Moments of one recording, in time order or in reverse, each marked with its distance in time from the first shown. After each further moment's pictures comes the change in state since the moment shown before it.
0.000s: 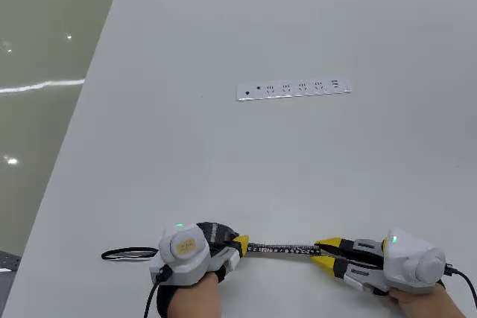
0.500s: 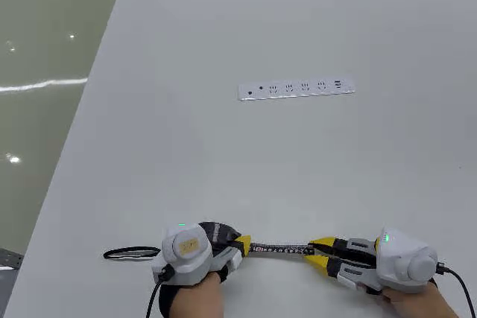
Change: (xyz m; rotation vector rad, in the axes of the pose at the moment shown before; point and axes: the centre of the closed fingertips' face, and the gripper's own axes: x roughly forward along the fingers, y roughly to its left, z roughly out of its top) left arm 0.000 0.000 0.000 -0.001 -0.004 -0.002; right arm 0.012 0.005 0.003 0.004 -0.004 0.013
